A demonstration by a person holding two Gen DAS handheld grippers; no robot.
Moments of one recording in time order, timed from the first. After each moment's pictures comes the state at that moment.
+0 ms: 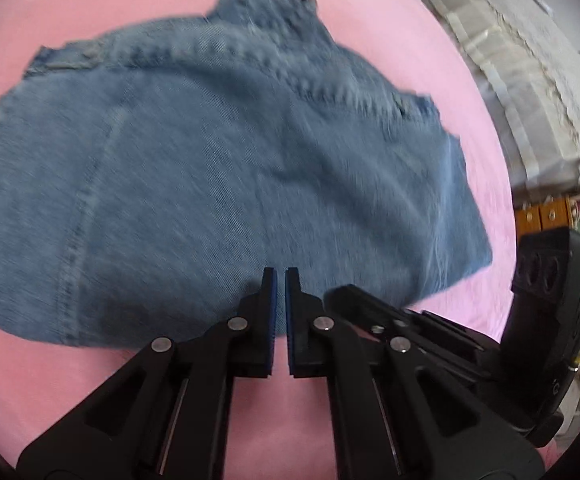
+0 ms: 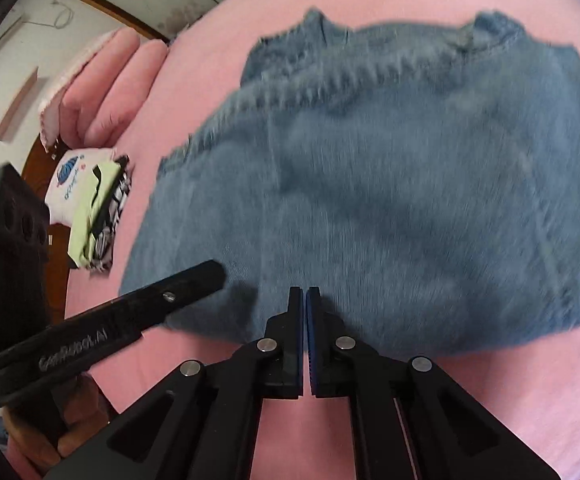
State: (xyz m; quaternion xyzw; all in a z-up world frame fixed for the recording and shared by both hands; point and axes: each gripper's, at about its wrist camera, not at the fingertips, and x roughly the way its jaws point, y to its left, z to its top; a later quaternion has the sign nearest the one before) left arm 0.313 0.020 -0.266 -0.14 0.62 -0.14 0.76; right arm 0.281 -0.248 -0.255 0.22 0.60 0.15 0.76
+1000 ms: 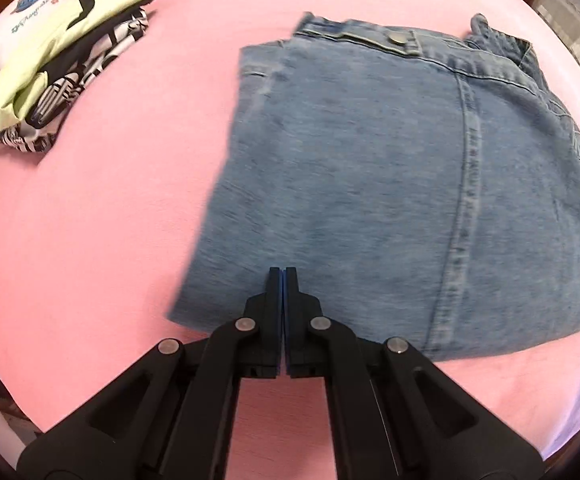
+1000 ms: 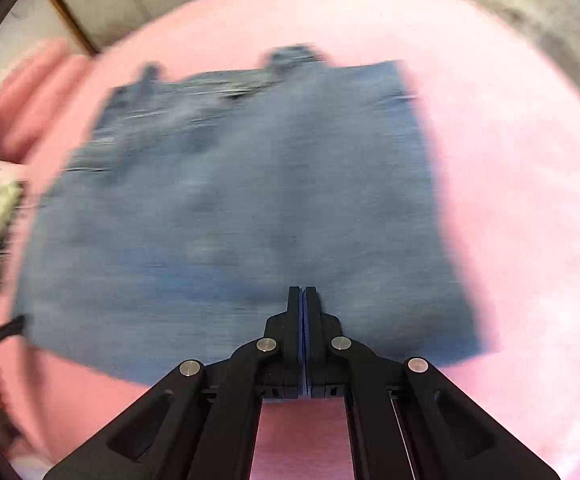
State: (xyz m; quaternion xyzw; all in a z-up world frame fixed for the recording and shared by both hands) left arm 0.271 0.191 -0.305 -0.04 0.59 0.12 0.80; right arm 0.284 -0.415 -0.265 0.09 0.56 -0.04 0.82
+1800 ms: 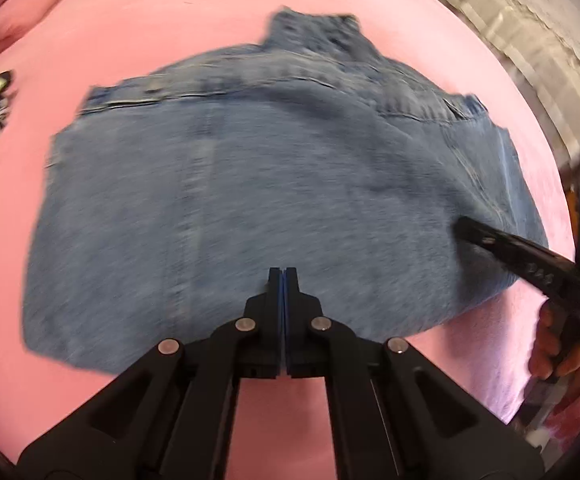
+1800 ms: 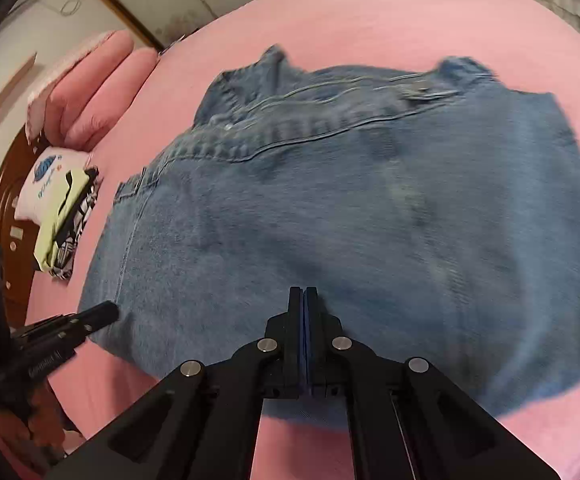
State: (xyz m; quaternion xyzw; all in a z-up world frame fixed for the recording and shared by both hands) left arm 0.316 0.050 -0.267 -0.04 0.58 -0.09 0.81; right arm 0.333 -0.288 -0.266 0.15 0.56 0.12 0.81
